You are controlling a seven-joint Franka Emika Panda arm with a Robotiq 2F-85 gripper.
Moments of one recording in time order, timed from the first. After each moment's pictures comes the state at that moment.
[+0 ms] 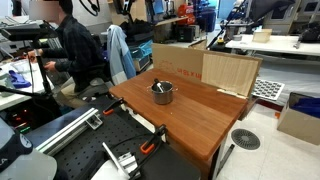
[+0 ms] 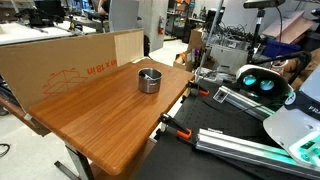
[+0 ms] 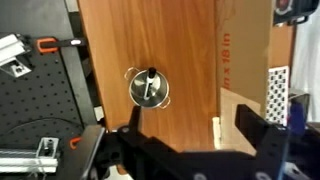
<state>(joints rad) -0.07 -0.37 0.20 -2.46 0.08 2.33 1.73</state>
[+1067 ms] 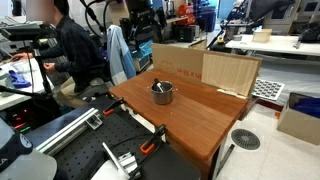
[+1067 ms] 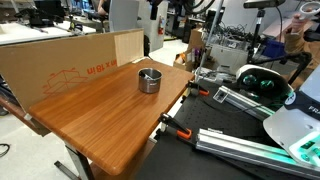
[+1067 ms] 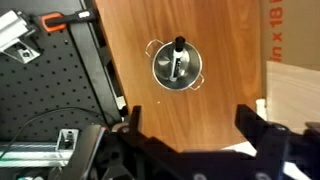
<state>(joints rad) -0.14 -0.29 0.18 -2.56 0.02 2.39 1.78</state>
